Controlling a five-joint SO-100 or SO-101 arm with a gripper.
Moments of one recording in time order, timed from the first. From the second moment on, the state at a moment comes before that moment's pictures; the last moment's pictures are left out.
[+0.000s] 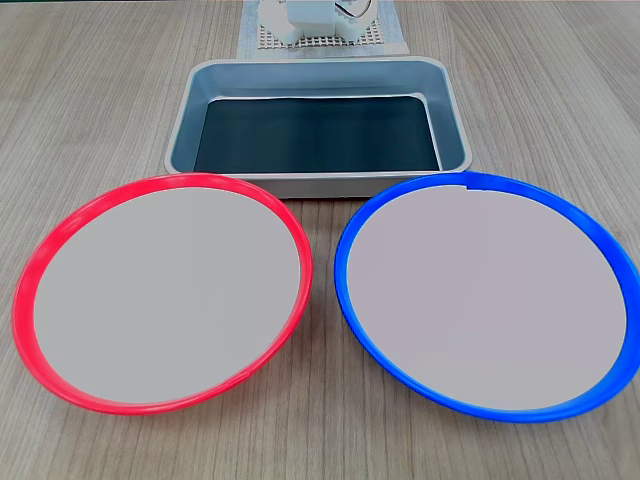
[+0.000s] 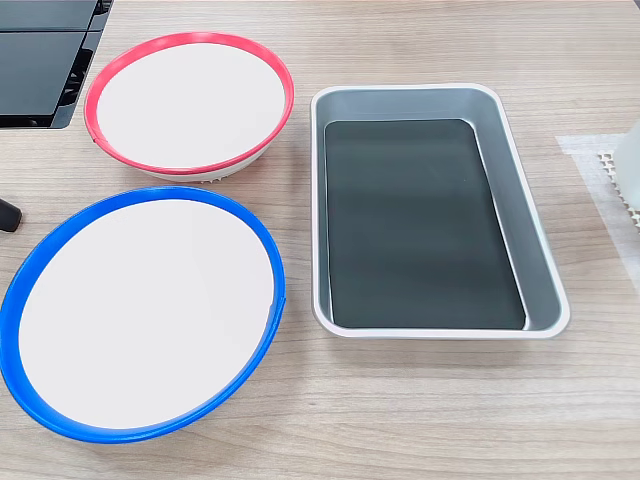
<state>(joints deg) 12.5 103.9 86.1 61.4 -32.5</state>
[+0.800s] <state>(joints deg) 11.4 80.9 87.5 44.5 -43.4</state>
